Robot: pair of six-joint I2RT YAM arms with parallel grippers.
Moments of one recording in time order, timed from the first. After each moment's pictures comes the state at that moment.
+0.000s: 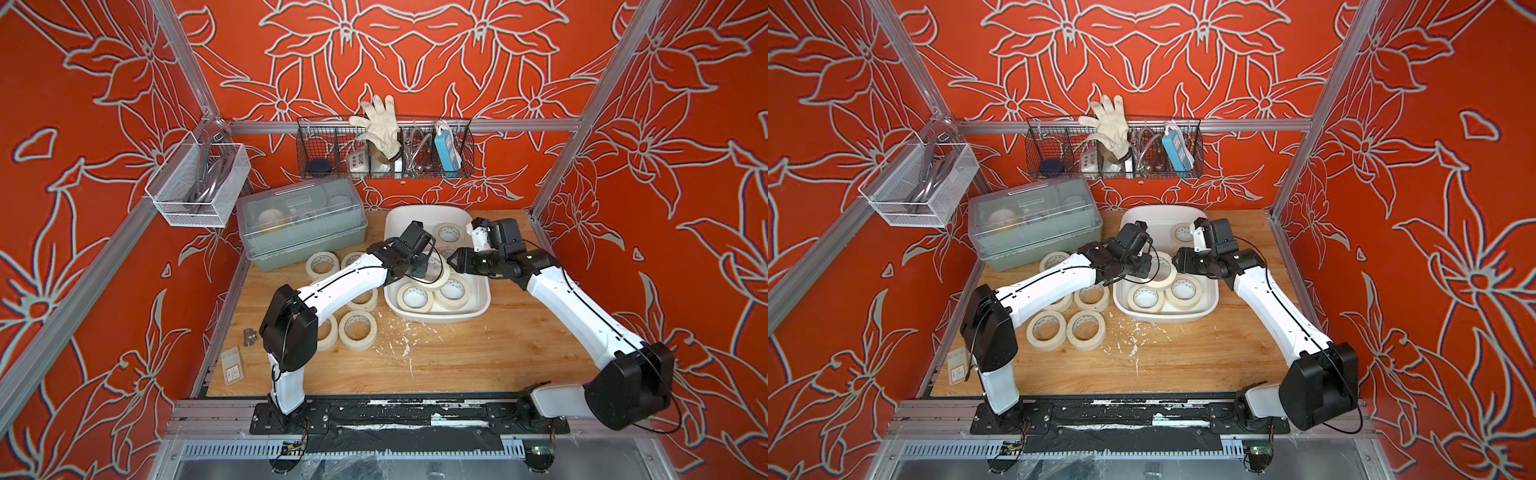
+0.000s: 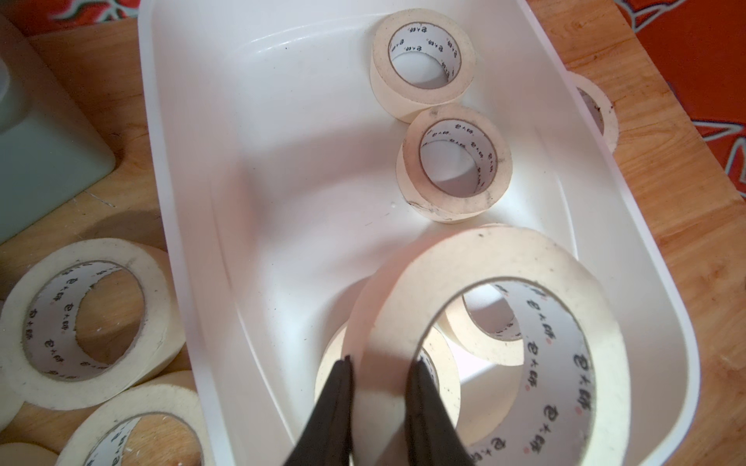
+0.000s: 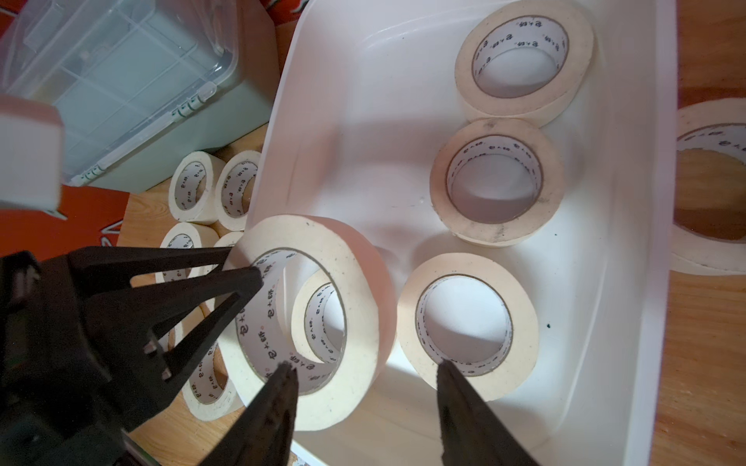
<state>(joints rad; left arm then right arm) -0.73 1.85 1.63 -0.63 -0.18 -0.39 0.36 1.37 1.22 -0.66 -0.24 0.35</state>
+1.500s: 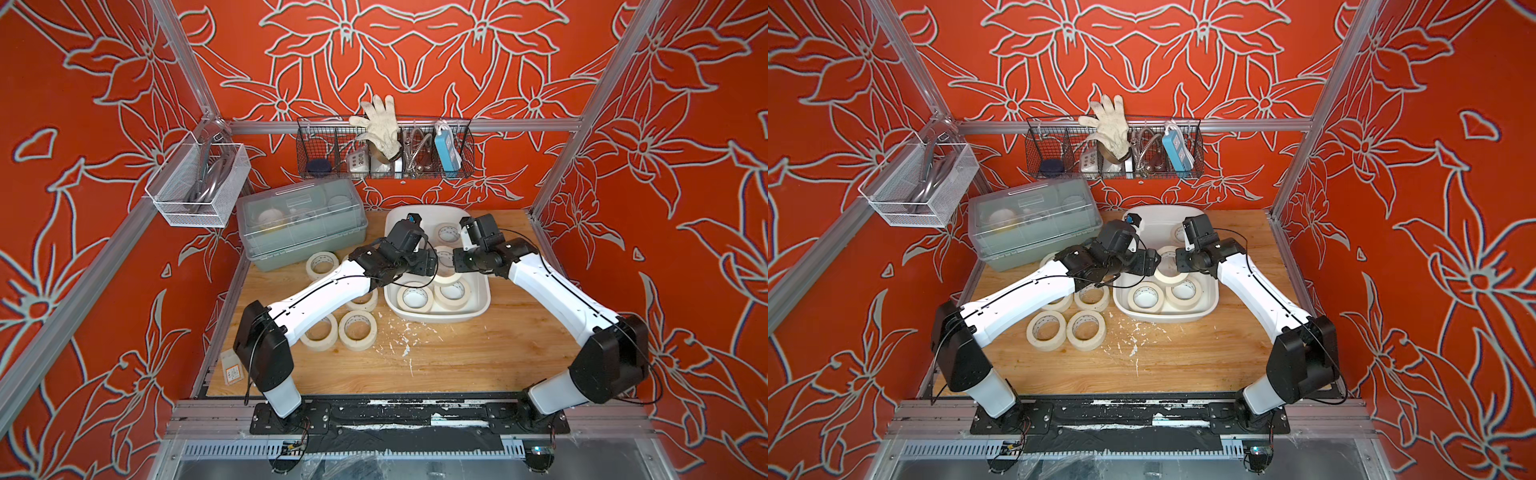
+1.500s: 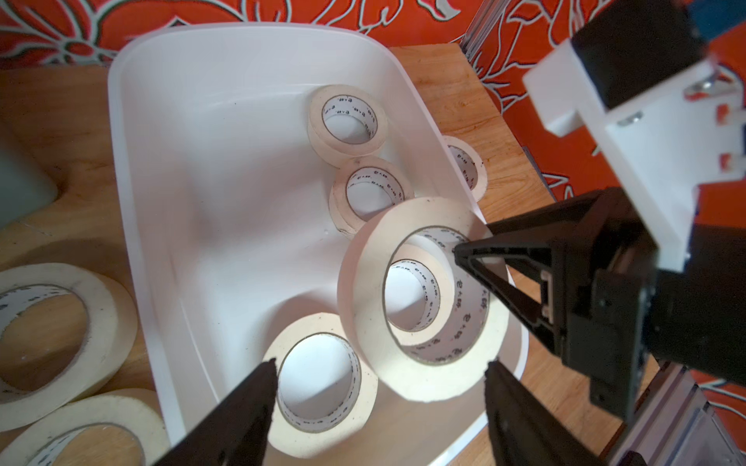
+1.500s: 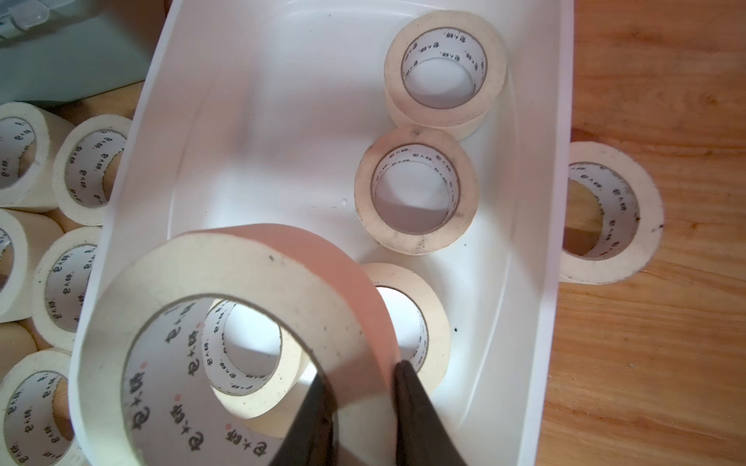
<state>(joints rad) -0.73 1.65 1.52 -0.51 -0.06 -0.47 0.42 1.51 1.35 -0.77 0.07 0.23</state>
